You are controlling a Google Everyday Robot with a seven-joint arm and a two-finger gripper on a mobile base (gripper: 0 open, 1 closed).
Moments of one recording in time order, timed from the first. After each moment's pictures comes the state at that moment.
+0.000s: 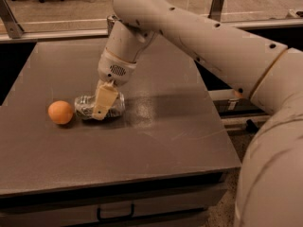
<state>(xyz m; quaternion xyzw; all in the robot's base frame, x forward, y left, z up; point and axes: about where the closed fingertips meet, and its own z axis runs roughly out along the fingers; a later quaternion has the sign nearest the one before) 0.523 0.131 0.842 -0.71 0.65 0.25 0.10</state>
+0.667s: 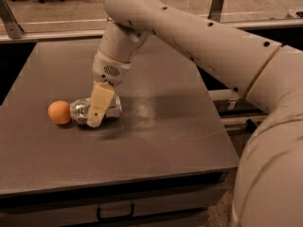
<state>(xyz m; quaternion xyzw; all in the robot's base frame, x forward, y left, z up) 0.521 0.140 0.843 -0.72 0.65 0.24 0.10</state>
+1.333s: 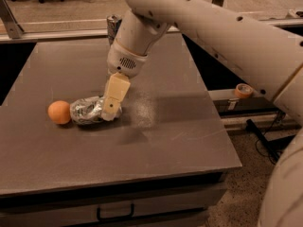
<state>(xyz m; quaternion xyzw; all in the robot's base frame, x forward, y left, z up) 0.531 0.110 0.864 -0.70 0.66 0.22 0.14</state>
